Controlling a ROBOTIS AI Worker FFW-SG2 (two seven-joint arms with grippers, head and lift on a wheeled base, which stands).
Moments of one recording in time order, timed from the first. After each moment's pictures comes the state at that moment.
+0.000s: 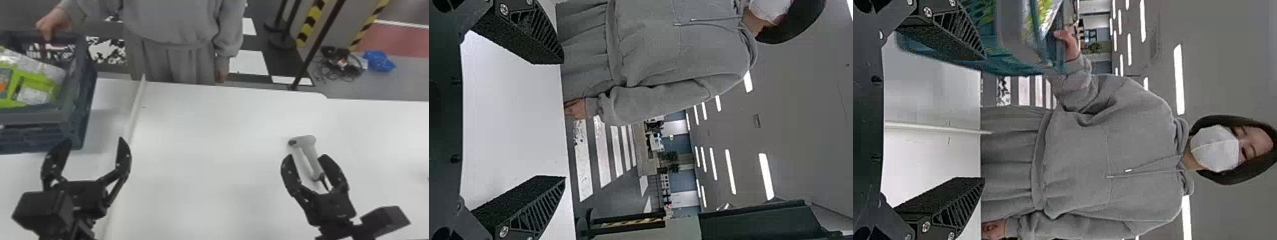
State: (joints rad) left arm 0.67 0.10 -0.16 -2.06 -0.07 -0.17 0.25; right arm 0.68 -0.12 -0.10 -1.85 -0.32 -0.38 0.22
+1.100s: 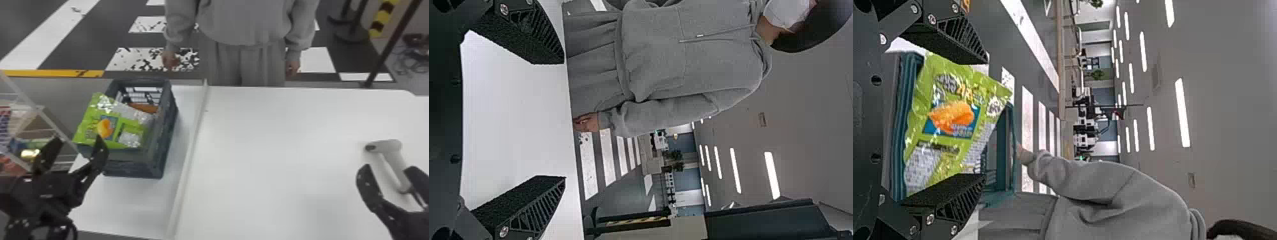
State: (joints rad) left arm 0.66 0.07 0.38 -2.07 0.20 -0.07 -0.15; right arm 0.67 -0.12 -0.10 -1.82 -0.32 -0.38 0.22
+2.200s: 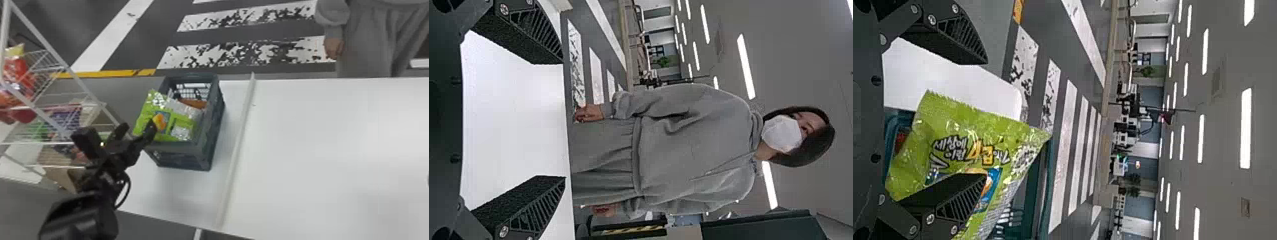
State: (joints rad) left arm 0.31 0.15 0.49 -1.78 0.26 0.24 -0.34; right arm 0.67 -0.14 -0.08 -1.85 -0.32 -0.37 0.22
